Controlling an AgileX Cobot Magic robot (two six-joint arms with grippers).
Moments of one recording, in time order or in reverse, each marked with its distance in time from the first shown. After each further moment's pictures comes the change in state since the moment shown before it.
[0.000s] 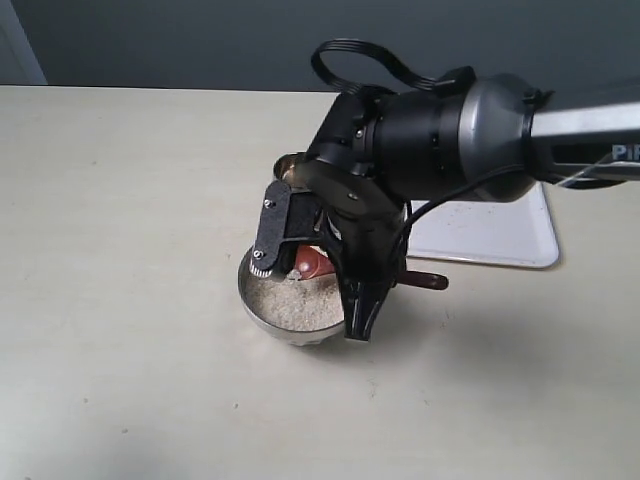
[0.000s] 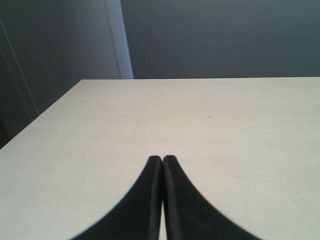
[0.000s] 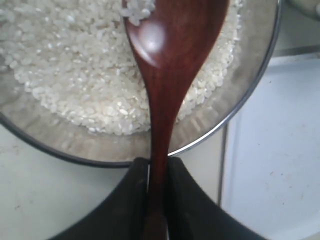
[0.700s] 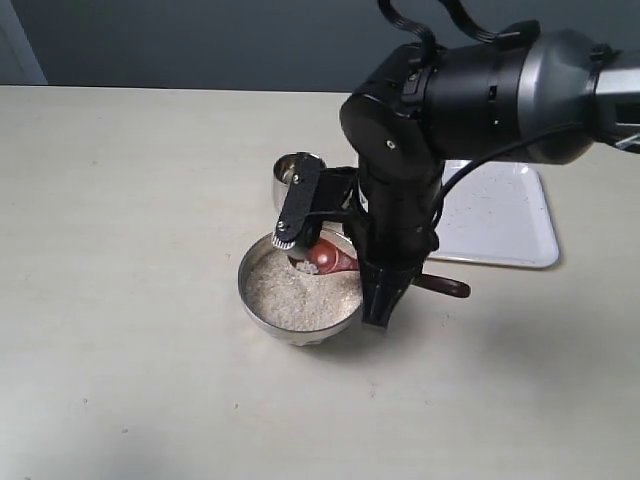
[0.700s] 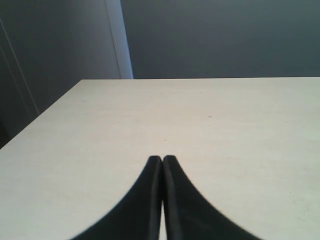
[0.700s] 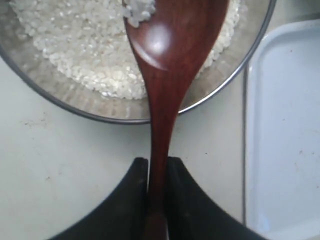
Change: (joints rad) left arm 0.000 0.000 0.000 0.000 0.000 0.000; right arm -0.084 -0.057 0.000 0.161 0.059 -0.099
